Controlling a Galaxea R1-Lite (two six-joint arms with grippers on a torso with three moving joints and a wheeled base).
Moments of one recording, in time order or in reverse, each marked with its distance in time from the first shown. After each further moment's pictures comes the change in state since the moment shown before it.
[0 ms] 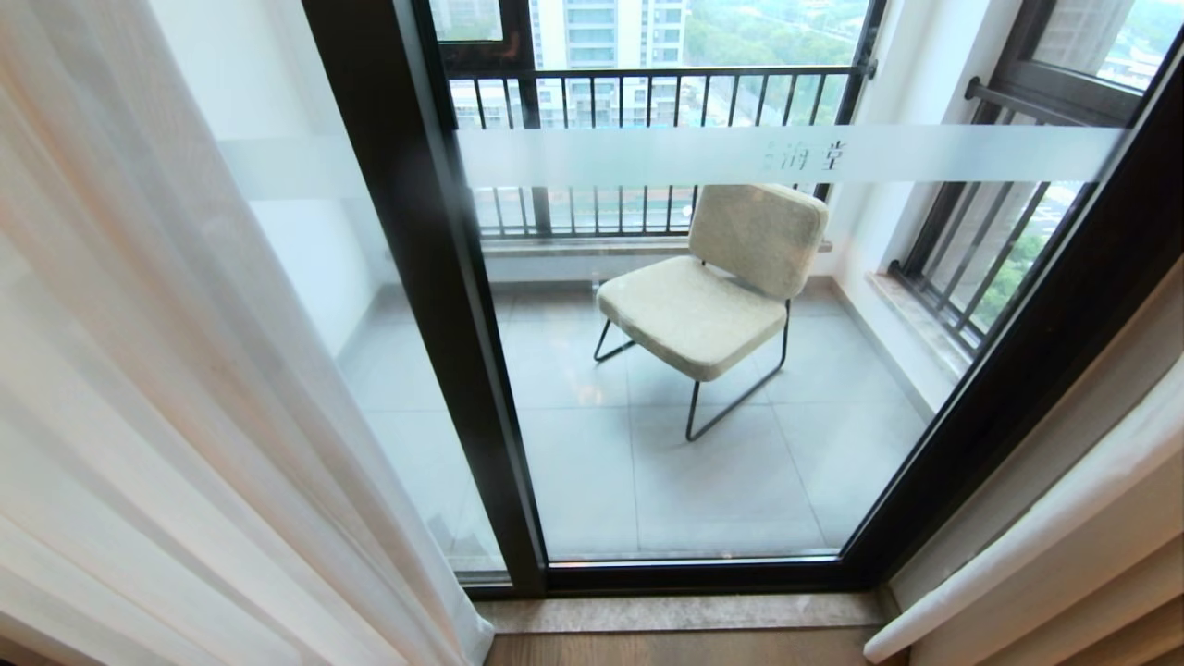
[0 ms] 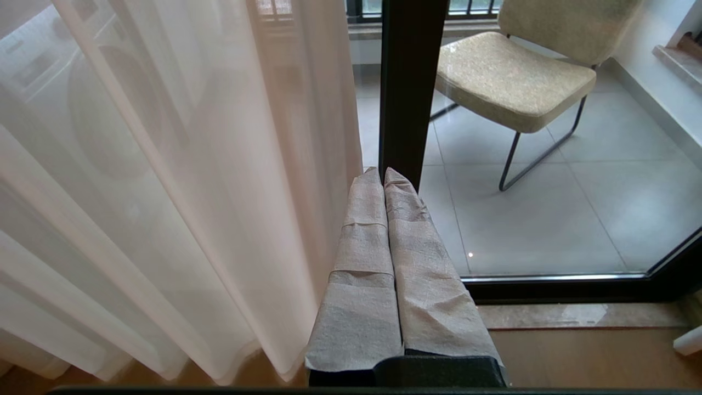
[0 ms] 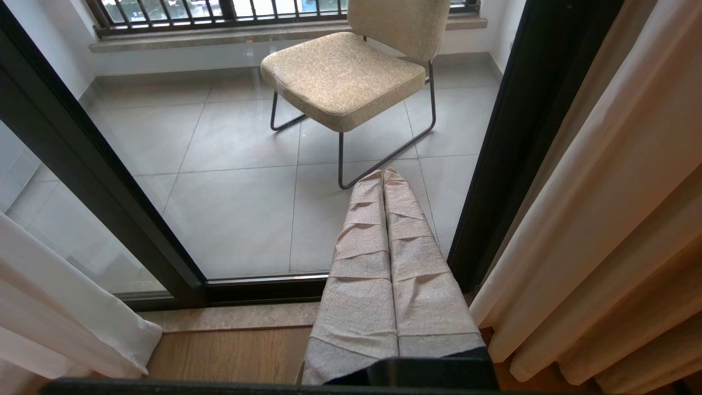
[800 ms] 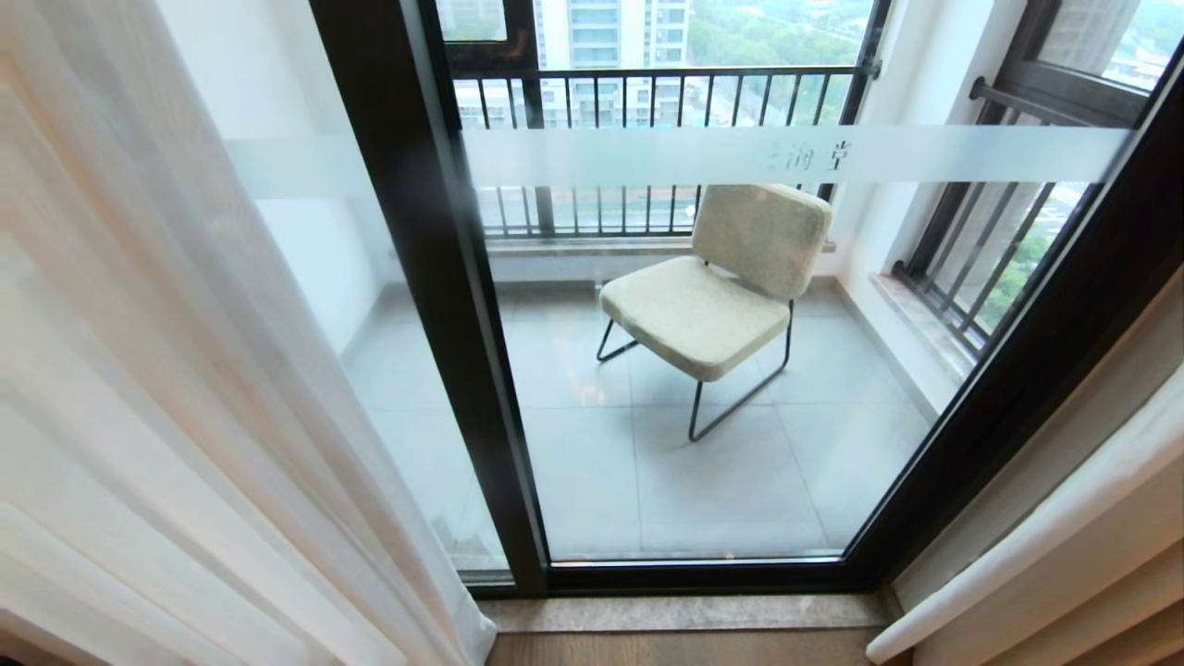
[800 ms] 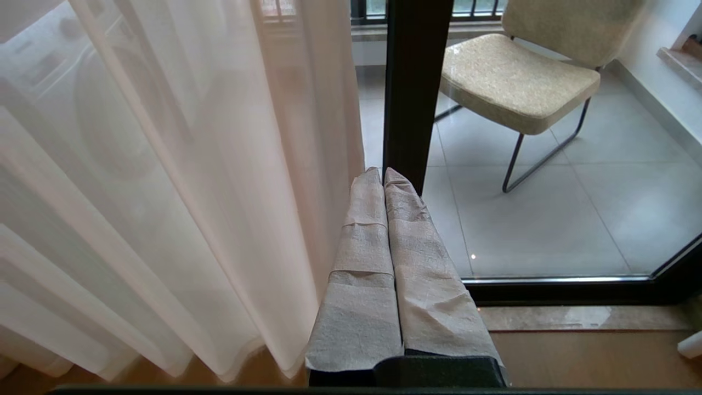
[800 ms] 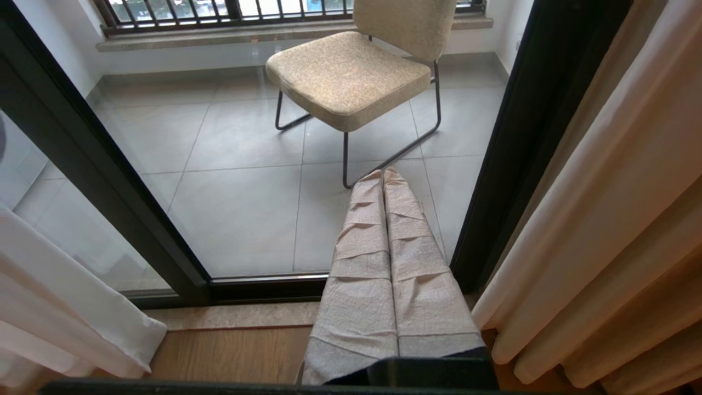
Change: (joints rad) left arm 0.000 0.000 0.001 -0.004 0.001 0.002; right arm 0.000 0.002 0.000 0.001 0.000 0.000
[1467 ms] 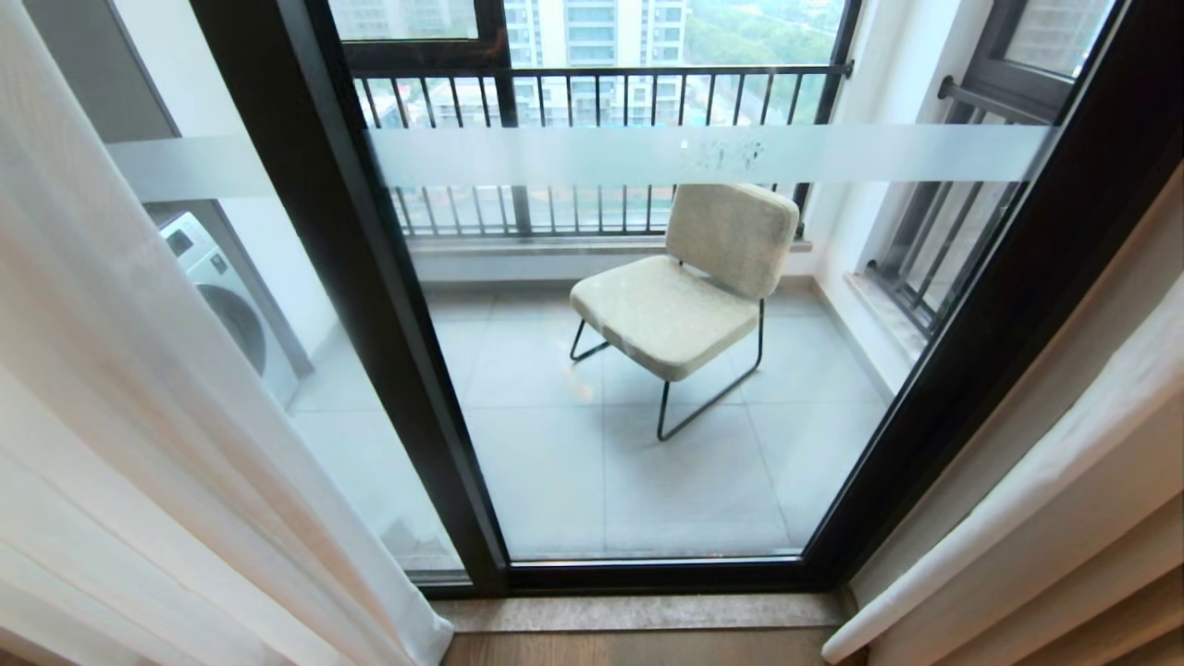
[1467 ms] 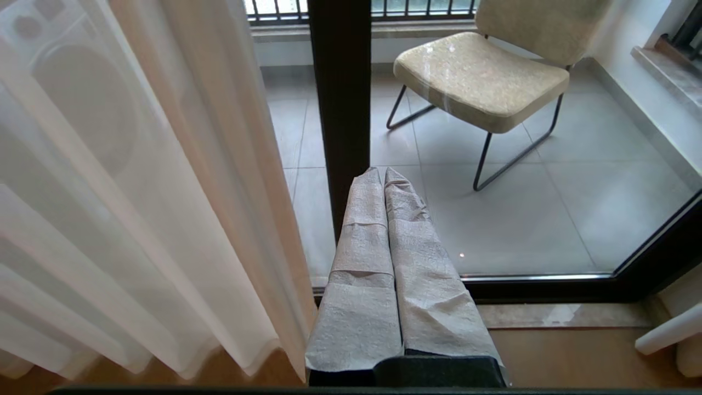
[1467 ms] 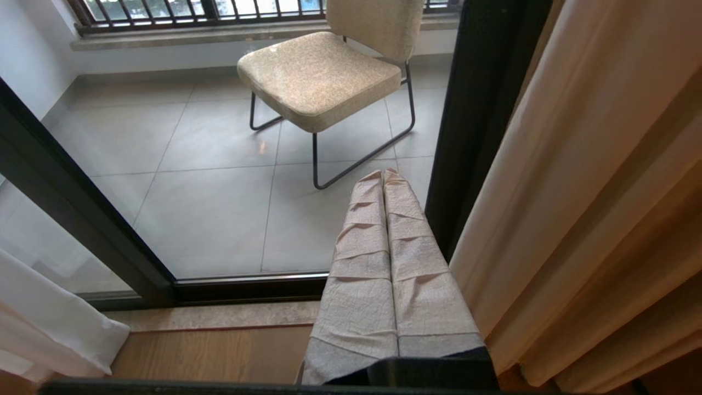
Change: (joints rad) left arm -0.001 0.000 -0.001 0.002 -0.001 -0.002; right arm 0.000 0.000 0.000 -0.001 0.000 0.000
